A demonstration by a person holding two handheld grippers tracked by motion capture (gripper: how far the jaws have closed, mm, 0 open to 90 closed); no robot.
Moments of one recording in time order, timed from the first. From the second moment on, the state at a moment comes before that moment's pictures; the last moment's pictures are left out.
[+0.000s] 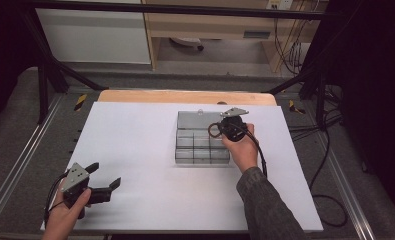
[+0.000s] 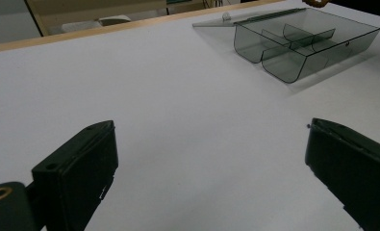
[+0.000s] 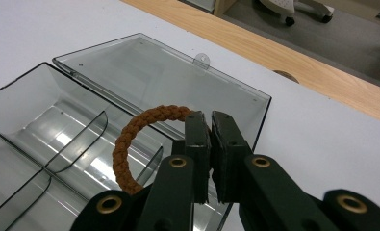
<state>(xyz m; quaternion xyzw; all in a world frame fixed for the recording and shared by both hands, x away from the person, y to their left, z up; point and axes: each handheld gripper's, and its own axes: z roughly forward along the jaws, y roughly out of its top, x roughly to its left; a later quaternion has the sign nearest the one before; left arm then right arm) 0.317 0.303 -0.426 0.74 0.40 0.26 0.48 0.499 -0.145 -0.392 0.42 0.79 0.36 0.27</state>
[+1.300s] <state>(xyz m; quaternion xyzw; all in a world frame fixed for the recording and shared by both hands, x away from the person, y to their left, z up) 0.317 0.302 -0.426 0.74 0.40 0.26 0.48 0.490 -0.146 -0.405 0.41 0.80 0.33 0.28</state>
